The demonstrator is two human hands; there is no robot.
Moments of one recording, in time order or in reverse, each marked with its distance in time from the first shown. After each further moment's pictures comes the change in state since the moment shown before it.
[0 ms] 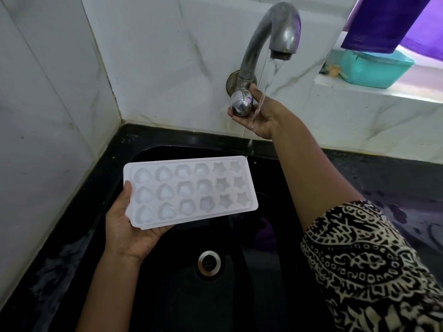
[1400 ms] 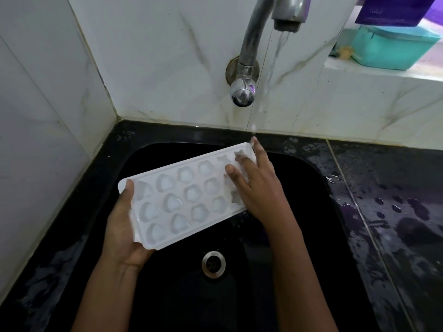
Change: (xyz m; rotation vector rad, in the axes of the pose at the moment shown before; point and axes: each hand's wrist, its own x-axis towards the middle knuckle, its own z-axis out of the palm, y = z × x) left_hand 0.004 -0.008 0.000 0.189 0.031 0.097; right_hand -0.078 0.125 -0.058 -1.485 0.122 -0.594
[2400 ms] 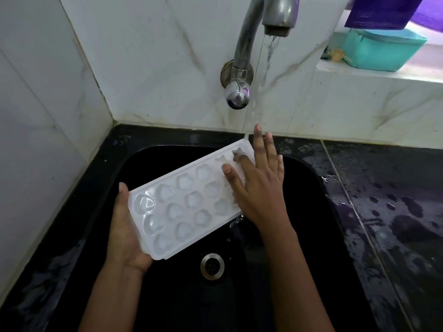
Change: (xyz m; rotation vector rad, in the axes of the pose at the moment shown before) left_hand -0.002 -0.001 0.009 -0.003 -0.002 -0.152; right_hand -0.005 -0.003 0.003 -0.112 0.251 -0.050
